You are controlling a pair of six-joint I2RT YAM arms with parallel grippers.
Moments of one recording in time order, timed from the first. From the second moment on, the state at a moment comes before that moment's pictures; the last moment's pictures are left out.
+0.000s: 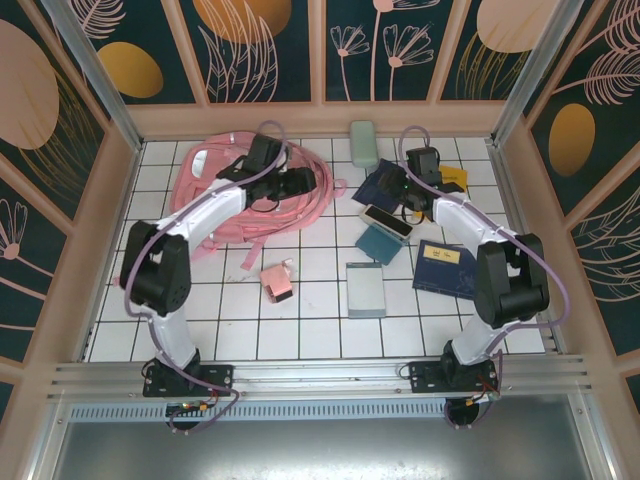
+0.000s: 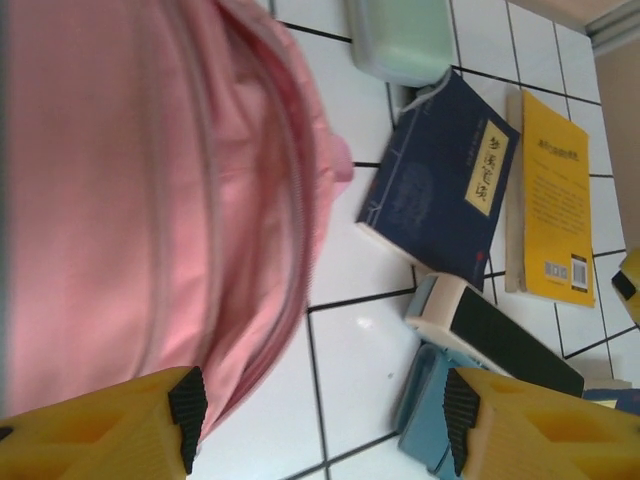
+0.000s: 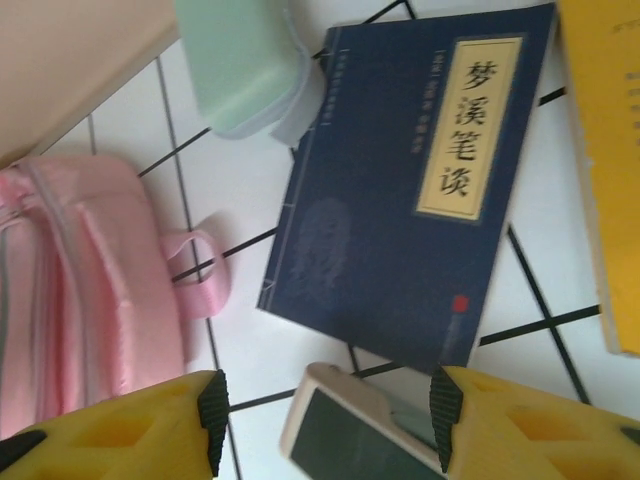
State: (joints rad) left arm -0.47 1.89 1.52 -0.40 0.26 -0.62; right arm 0.25 1.67 1.18 -0.28 -0.04 0.68
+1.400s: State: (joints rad) left arm -0.53 2.38 1.98 -0.38 0.36 -0.63; right arm 0.30 2.08 1.37 -0.26 -0.25 0.57
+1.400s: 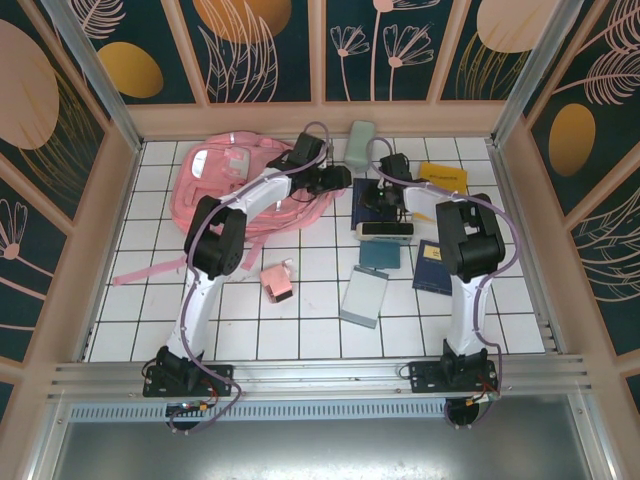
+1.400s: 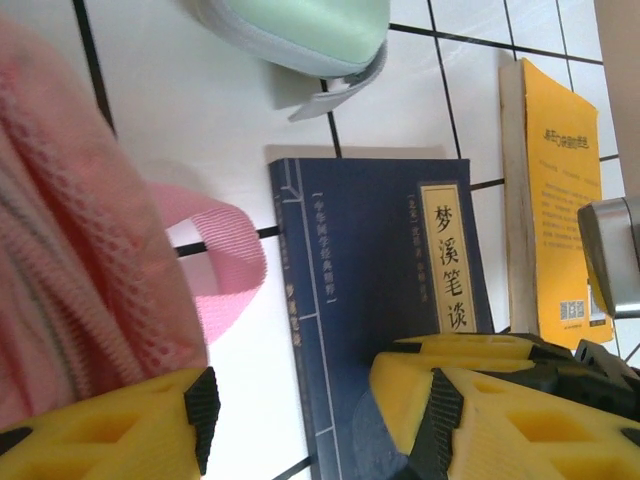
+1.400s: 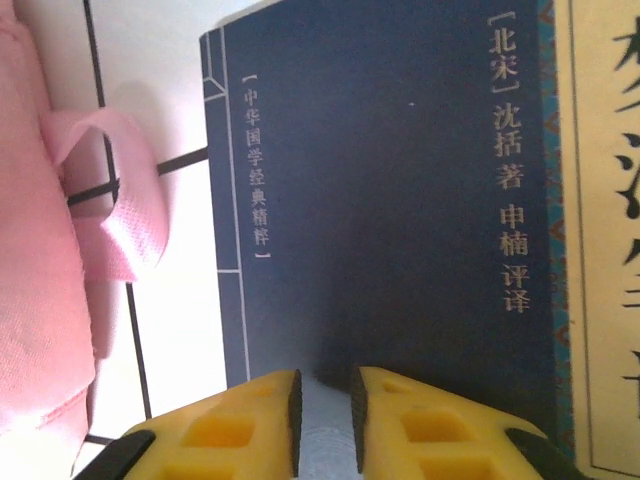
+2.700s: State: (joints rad) left arm -0.64 2.42 1.91 -0.38 0.25 -0.77; right arm 0.18 2.01 1.27 -0.28 -0.13 0.51
